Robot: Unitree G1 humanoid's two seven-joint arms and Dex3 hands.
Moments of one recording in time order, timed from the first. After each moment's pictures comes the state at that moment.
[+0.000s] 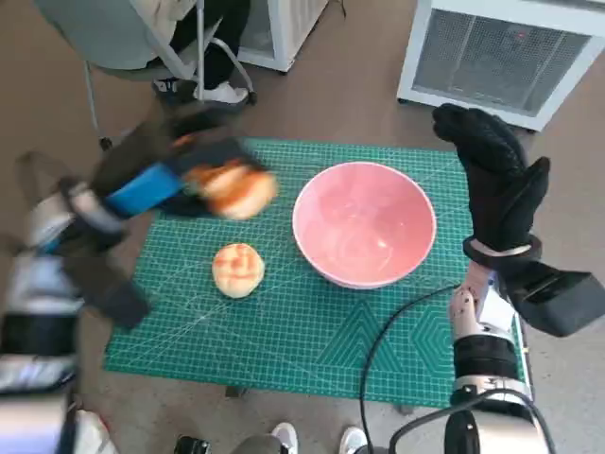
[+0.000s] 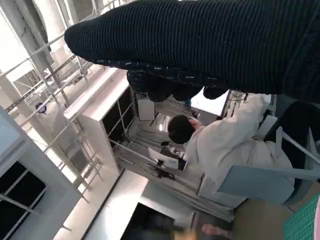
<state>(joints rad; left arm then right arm) -0.89 0.56 -0.16 0.56 0.29 -0.80 -0.34 -0.77 -0.11 -0.27 0.83 0.39 -0.91 0.61</state>
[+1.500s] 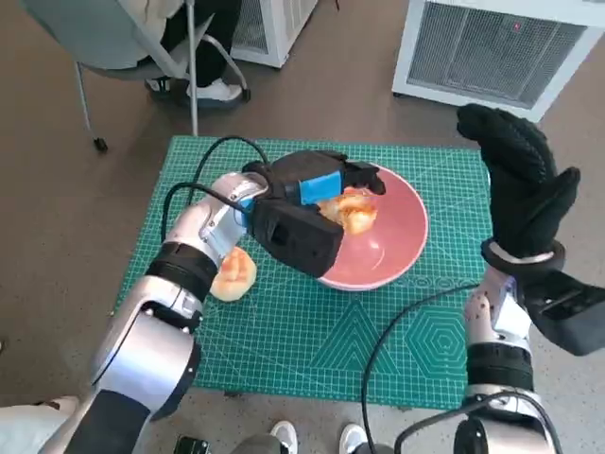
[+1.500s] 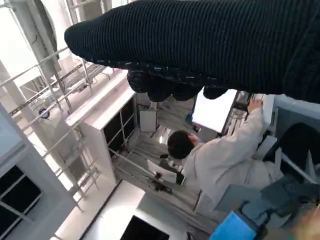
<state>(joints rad) -1.18 0.24 -0.43 1.19 0.58 -0.60 -0.32 -0.70 -0.15 -0.27 0.71 0.35 -0.92 0.56</state>
